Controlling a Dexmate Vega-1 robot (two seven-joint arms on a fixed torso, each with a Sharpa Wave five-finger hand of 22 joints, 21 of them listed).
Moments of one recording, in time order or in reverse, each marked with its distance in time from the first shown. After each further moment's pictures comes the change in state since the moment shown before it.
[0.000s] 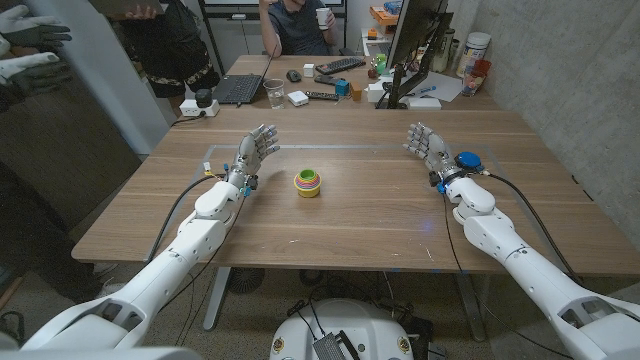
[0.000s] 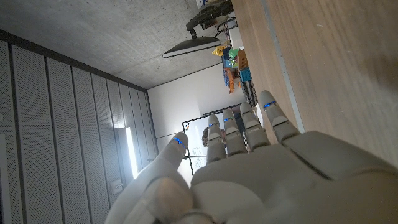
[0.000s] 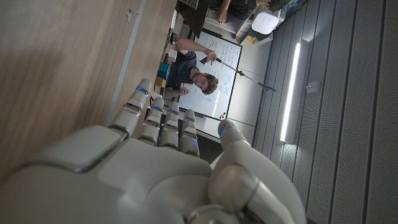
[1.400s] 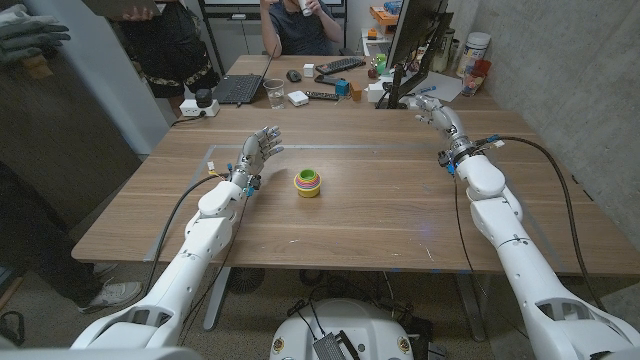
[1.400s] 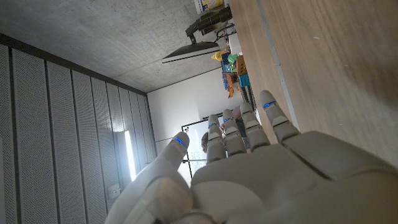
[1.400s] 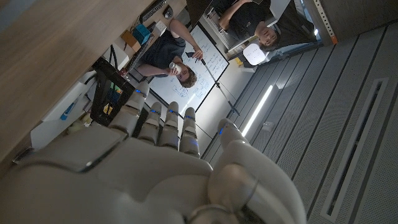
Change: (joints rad) left arm 0.023 -0.198 -0.229 0.017 0.232 0.084 -0.152; left_hand 0.000 0.000 0.000 0.000 0.000 0.000 0.000 0.004 0.000 0.000 0.000 0.000 0.000 0.000 0.000 0.000 0.000 0.000 0.000 0.000 0.000; right arm -0.013 0.192 0.317 -0.116 -0.646 0.042 0.079; right_hand 0.017 -0.019 -0.007 -0.030 0.003 -0.004 -0.004 0.000 0.000 -0.038 -0.020 -0.006 0.000 -0.087 0.000 -0.032 -0.012 -0.098 0.011 -0.027 0.000
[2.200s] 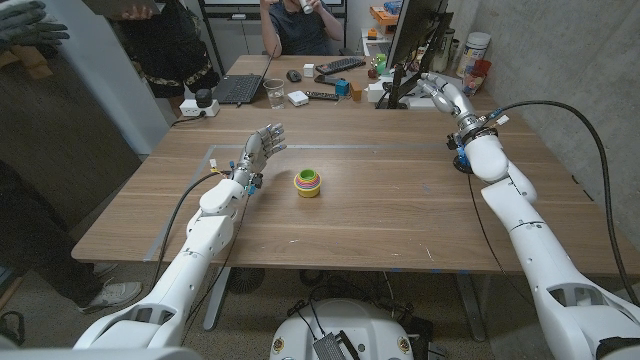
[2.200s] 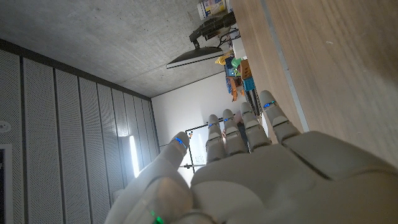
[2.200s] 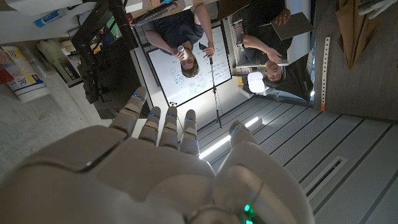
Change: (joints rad) left arm -0.007 -0.012 -0.006 -0.004 0.029 -0.006 -0.024; left_hand 0.000 0.000 0.000 0.000 0.000 0.000 0.000 0.000 0.000 0.000 0.000 0.000 0.000 0.000 0.000 0.000 0.000 0.000 0.000 -0.009 0.000; right arm 0.061 -0.070 -0.015 -0.030 -0.422 0.018 -0.173; right_hand -0.039 -0.066 -0.049 -0.017 -0.003 -0.029 -0.029 0.000 0.000 -0.064 -0.031 -0.009 0.000 -0.070 -0.012 -0.011 -0.009 -0.082 0.007 -0.008 0.000
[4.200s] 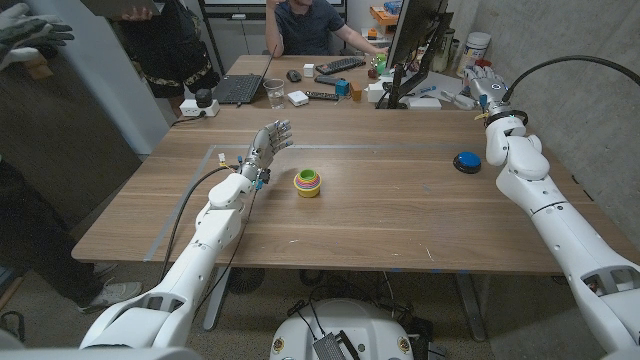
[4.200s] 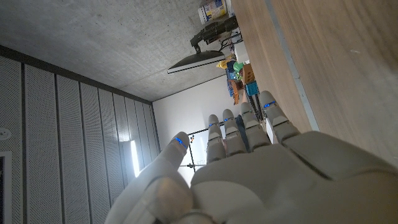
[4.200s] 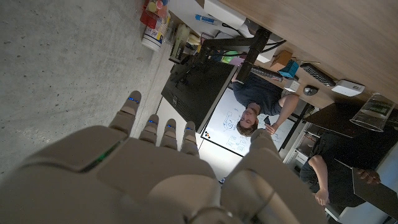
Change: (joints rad) left arm -0.053 -0.030 0.025 0.050 0.033 -0.006 0.004; left_hand 0.000 0.000 0.000 0.000 0.000 0.000 0.000 0.000 0.000 0.000 0.000 0.000 0.000 0.000 0.000 0.000 0.000 0.000 0.000 -0.011 0.000; right arm 0.041 -0.215 -0.162 -0.115 -0.574 -0.570 -0.003; right_hand -0.061 -0.123 -0.091 -0.027 0.015 -0.165 -0.052 -0.008 0.005 -0.175 -0.044 -0.006 0.000 -0.099 0.013 0.002 -0.023 -0.066 0.076 0.000 0.000
